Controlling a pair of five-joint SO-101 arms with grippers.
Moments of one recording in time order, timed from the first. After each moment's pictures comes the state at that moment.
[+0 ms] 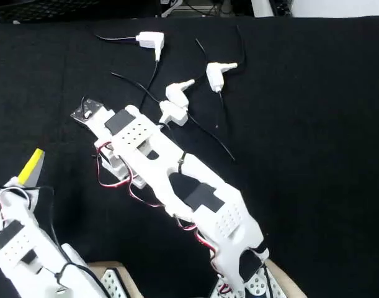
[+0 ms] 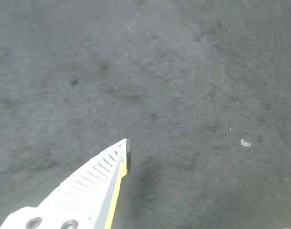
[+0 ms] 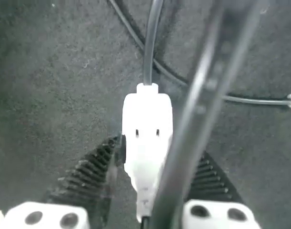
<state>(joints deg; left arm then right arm) -54.2 -56.9 84.5 23.7 12.4 -45.5 33.7 -18.4 81.4 6.3</state>
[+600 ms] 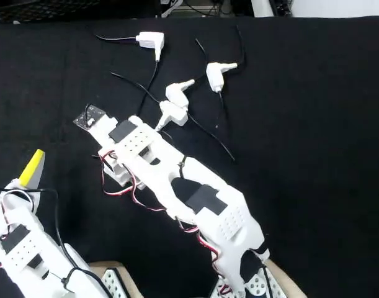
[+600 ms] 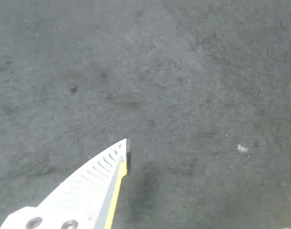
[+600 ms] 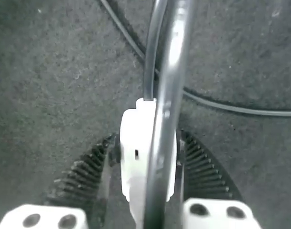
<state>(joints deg) -54.2 -61.6 88.7 20.7 12.4 -45.6 33.3 -8.9 72.6 6.1</state>
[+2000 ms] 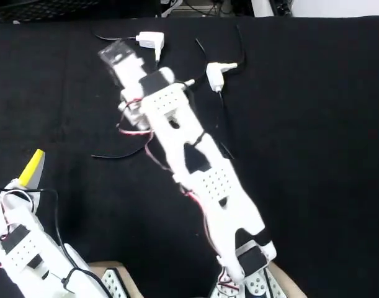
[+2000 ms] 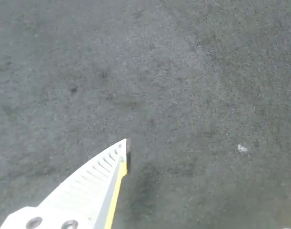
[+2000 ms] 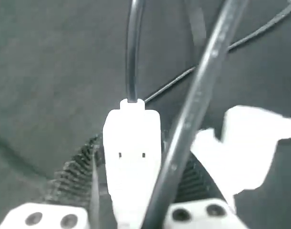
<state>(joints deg) -54.2 -61.6 88.7 20.7 12.3 -29.3 60.5 -68.1 81.7 9.5</state>
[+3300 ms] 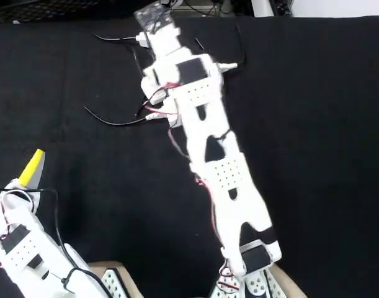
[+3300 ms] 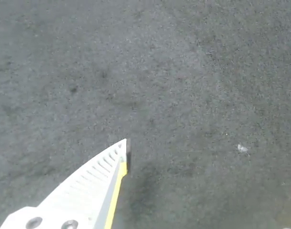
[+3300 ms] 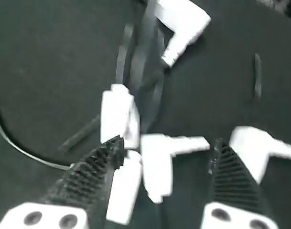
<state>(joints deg) -54.2 -61.6 88.7 20.7 12.3 -19.1 65.5 -92.8 90.0 9.6</state>
